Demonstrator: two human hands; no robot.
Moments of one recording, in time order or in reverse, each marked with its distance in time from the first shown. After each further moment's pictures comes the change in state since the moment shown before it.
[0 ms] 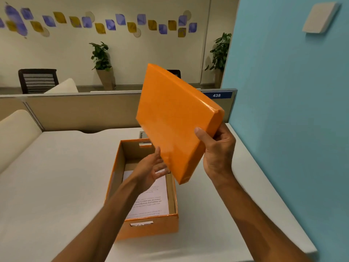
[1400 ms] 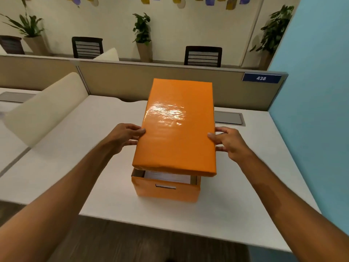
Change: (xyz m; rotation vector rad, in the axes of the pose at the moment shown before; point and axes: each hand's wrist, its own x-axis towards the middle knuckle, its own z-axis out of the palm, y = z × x) left_hand -0.064 0.046 -0.133 0.554 0.432 0.069; right_hand 0.023 0.092 -0.007 -0.369 -0.439 0.608
